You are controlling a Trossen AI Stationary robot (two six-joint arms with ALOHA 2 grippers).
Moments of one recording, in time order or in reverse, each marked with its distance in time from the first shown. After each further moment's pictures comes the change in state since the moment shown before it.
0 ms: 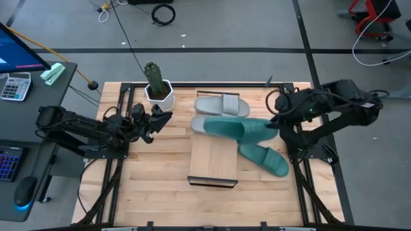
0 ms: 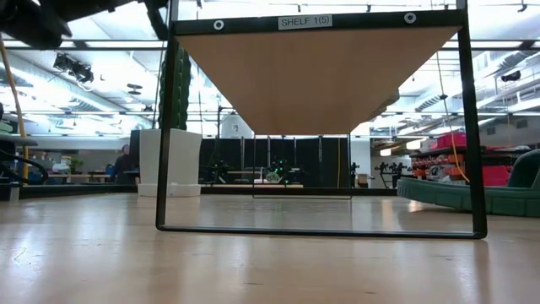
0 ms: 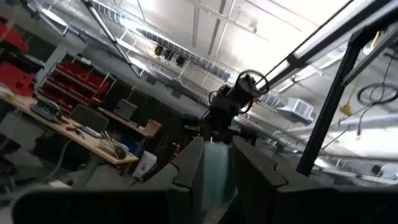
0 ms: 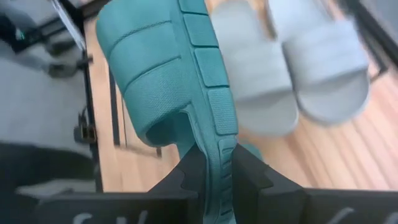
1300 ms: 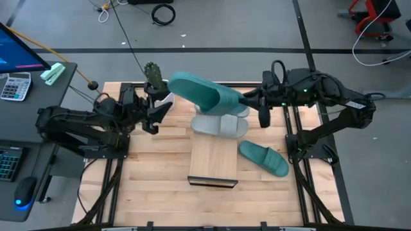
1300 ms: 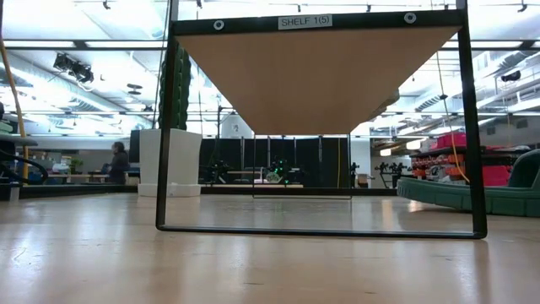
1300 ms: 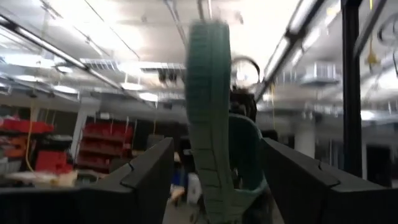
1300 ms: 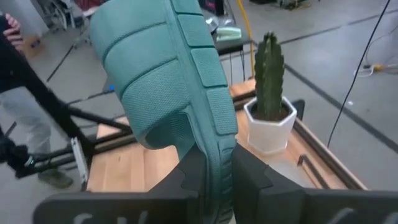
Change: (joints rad) left arm 0.050 0.001 0.451 -0.426 0.064 0.409; right arm -0.149 0.091 0.000 0.611 0.073 -0.242
